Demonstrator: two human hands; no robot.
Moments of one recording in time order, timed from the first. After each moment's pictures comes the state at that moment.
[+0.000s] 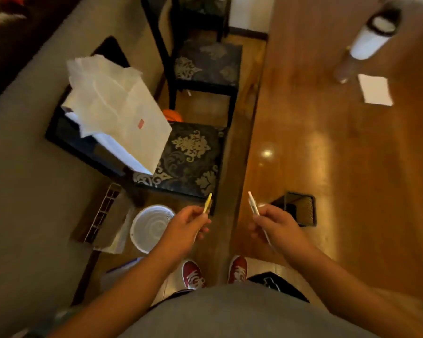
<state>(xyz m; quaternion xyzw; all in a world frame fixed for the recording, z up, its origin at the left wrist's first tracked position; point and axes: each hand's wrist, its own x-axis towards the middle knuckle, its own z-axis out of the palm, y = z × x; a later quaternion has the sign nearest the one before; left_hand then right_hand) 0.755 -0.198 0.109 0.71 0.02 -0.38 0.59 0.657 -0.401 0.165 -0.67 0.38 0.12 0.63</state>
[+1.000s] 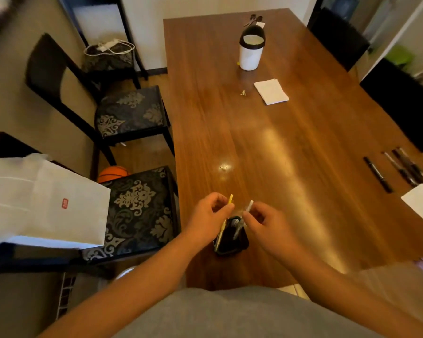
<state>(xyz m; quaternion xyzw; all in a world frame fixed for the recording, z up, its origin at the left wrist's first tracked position) 0.758 -0.442 0.139 0.75 -0.30 -0.36 0.47 0.608 -0.540 0.140 -0.82 0.35 -0.12 0.44</state>
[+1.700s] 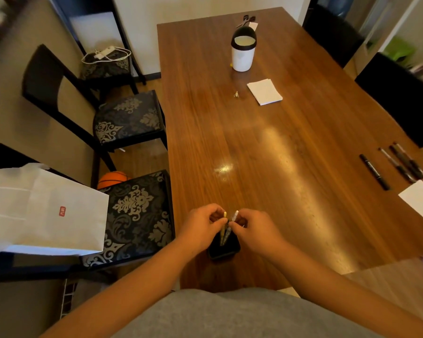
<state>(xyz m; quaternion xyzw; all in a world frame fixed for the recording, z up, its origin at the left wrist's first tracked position) 0.754 -0.446 0.126 0.80 -0.39 -0.31 0.34 0.615 -0.554 0.126 -0.85 0.34 0.00 0.40</state>
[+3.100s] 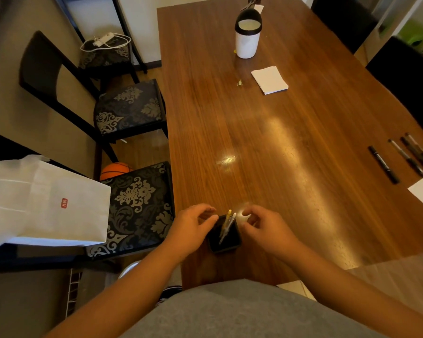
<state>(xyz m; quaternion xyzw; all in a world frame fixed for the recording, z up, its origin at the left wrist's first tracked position) 0.766 -0.417 0.116 0.80 -0.40 -0.29 0.35 0.591 -0.562 0.110 -0.81 0.36 0.00 0.46</state>
